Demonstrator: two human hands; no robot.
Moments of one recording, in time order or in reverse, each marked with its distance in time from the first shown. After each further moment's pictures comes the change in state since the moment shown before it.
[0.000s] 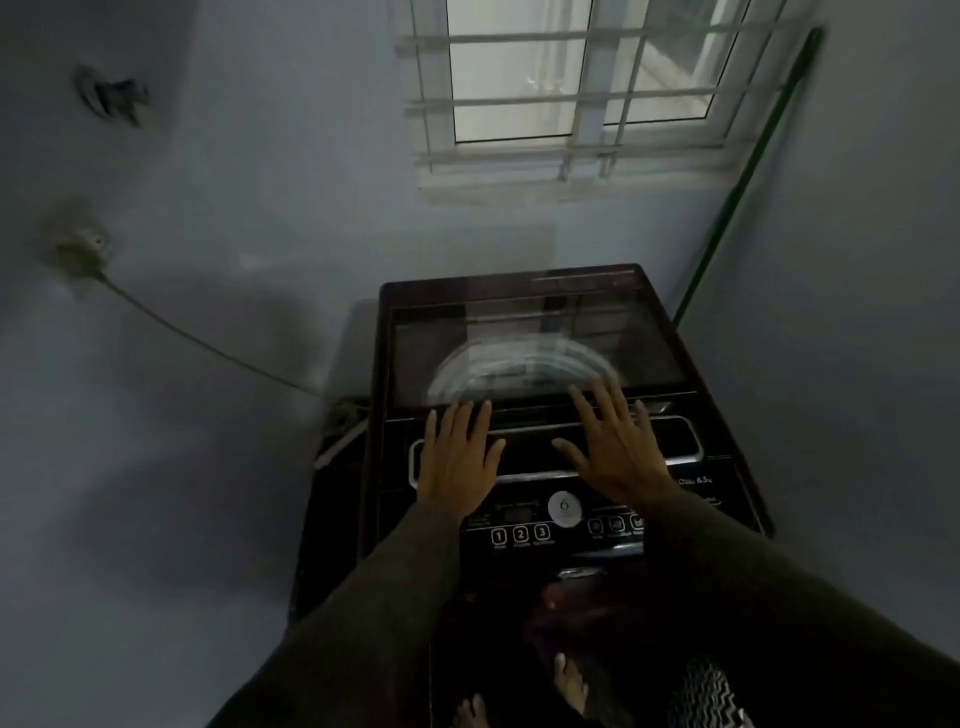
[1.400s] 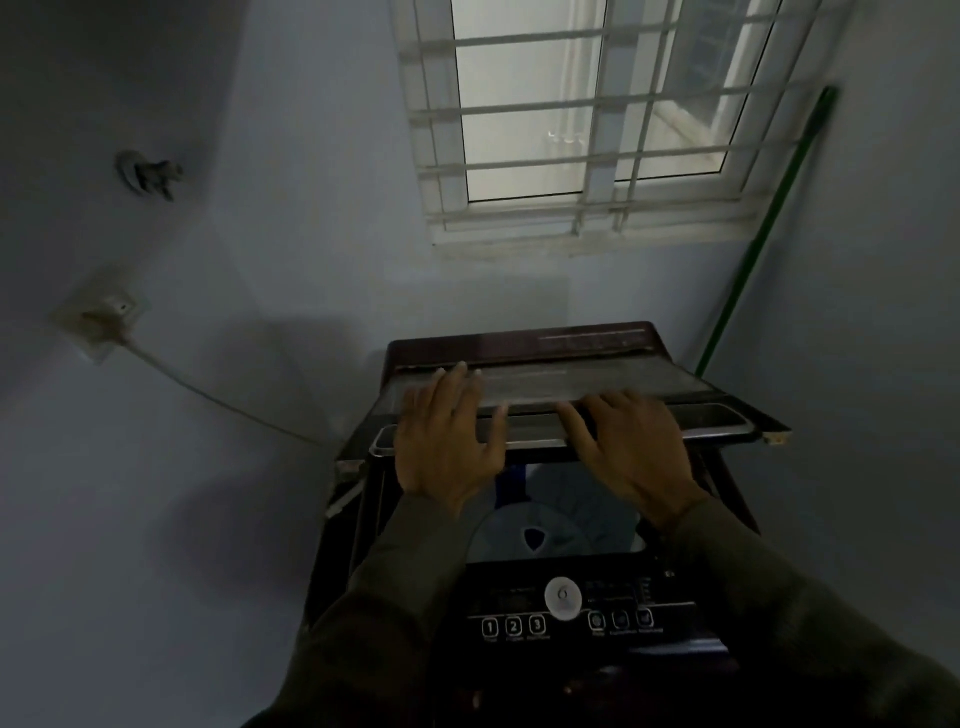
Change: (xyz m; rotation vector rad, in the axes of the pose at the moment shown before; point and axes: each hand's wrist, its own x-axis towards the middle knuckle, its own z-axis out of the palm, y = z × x) left_hand 0.078 0.024 -0.100 -0.013 0.517 -0.047; right_hand 0.043 0.007 -0.100 0.138 0.436 -0.069
